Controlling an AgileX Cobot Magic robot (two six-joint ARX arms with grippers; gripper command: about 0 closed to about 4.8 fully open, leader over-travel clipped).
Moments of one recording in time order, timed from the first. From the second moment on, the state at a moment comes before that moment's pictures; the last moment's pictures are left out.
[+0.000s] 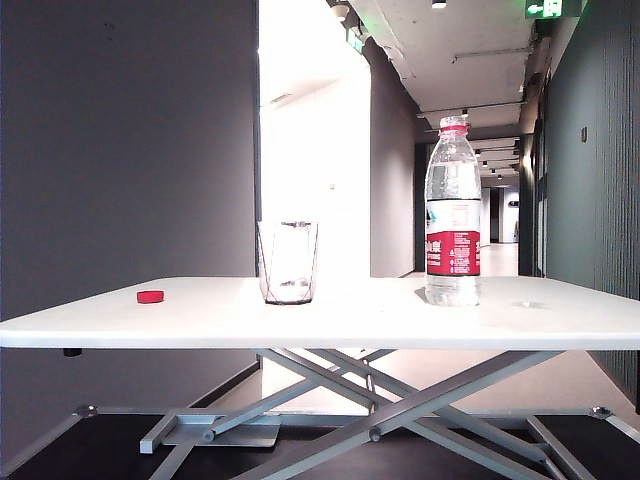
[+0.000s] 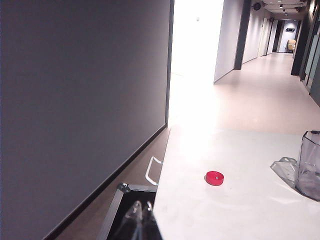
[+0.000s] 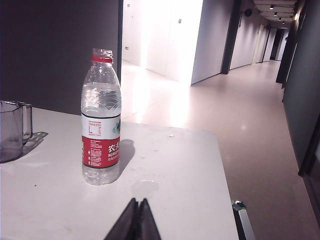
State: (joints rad) left arm -0.03 0.00 0.01 0.14 -0.11 -0.01; right arm 0.03 0.00 0.01 0.14 -0.03 -0.11
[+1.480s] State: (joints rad) left arm -0.03 0.00 0.01 0.14 -0.11 -0.02; right arm 0.07 1.18 0.27 0.79 -0.32 -0.17
